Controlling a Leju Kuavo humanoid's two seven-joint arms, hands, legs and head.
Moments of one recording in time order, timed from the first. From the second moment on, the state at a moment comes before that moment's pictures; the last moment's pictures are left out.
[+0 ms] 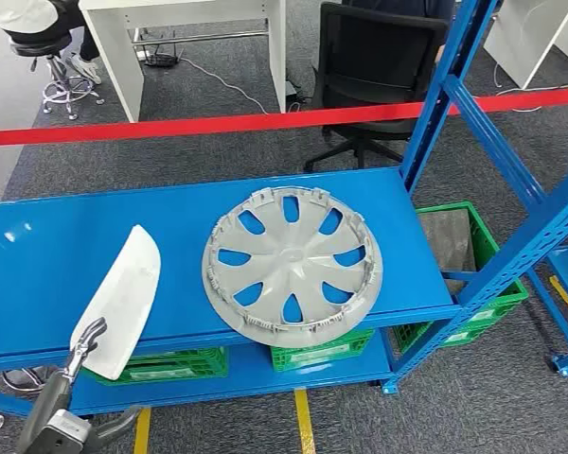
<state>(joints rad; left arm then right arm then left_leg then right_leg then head) 0.31 0.40 -0.35 -1.96 -0.33 0.34 -0.15 0.04 -0.39 1.55 -1.04 -1.37 -0.64 -0.17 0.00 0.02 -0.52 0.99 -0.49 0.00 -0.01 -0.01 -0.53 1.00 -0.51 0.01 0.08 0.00</state>
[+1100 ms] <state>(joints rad) 0.16 0.35 -0.34 -1.78 -0.61 0.14 0.00 0.03 -0.40 1.56 -1.01 -1.32 -0.60 -0.14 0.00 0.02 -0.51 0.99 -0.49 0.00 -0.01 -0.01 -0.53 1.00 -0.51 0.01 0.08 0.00</state>
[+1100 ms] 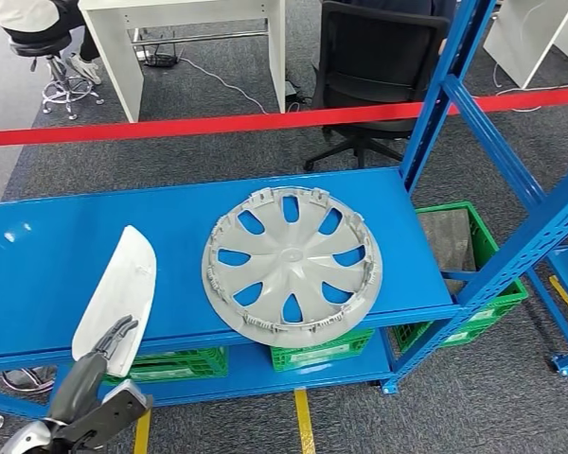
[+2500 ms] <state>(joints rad) 0.10 0.30 -0.30 -1.71 -0.74 0.09 0.04 0.02 -0.40 1.56 -1.02 -1.28 -0.61 -0.12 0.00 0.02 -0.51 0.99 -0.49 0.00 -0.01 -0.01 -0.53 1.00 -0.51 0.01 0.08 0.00</state>
